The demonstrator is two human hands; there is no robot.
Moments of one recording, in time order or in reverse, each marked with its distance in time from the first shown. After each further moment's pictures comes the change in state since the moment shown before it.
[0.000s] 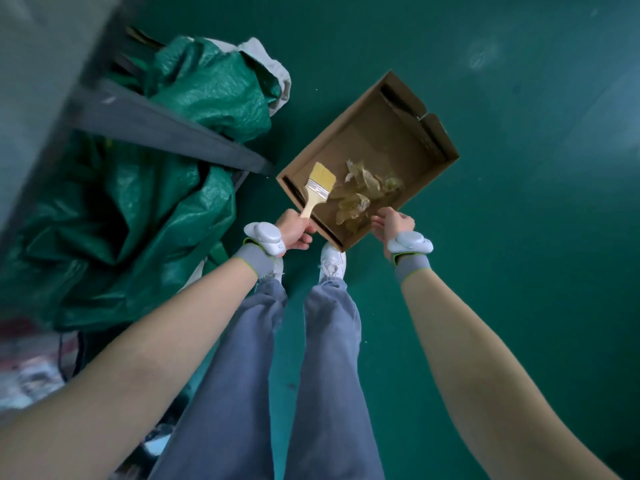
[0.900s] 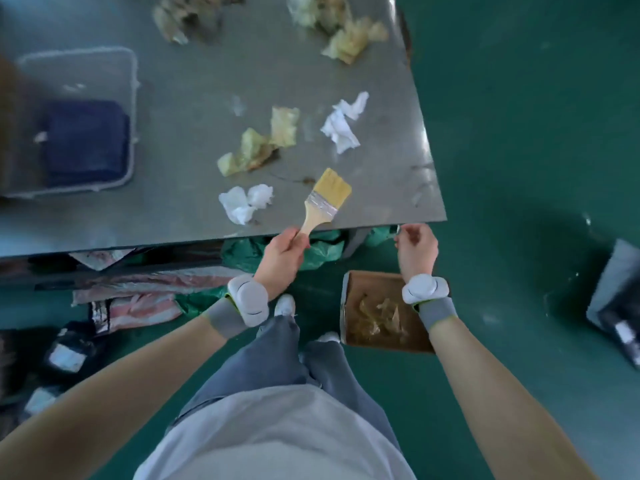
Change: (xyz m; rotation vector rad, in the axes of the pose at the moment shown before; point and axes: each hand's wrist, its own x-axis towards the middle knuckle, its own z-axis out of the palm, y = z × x) left_hand -0.385 -0.082 -0.163 -0.692 0.526 0.568; right_hand -0.381 -0.063 0.117 -0.850 -0.370 -1.182
